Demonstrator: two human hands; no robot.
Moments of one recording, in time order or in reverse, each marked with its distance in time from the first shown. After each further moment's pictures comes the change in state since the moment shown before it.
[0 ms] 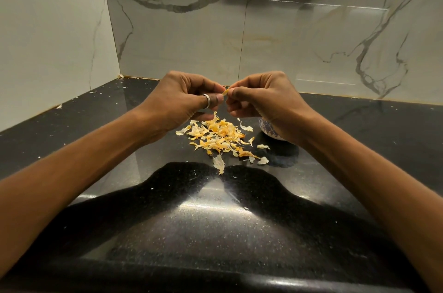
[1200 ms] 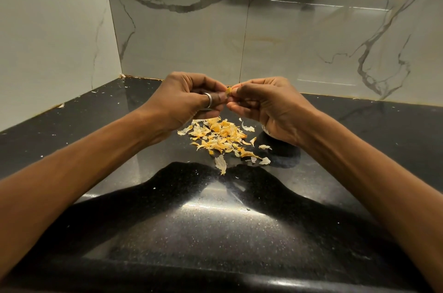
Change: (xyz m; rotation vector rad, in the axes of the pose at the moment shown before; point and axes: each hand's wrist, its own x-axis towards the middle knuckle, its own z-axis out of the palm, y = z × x) left_hand 0.000 0.002 0.002 -0.152 0.016 -0.056; right_hand -0.001 -0.006 0.004 0.426 -0.035 0.210
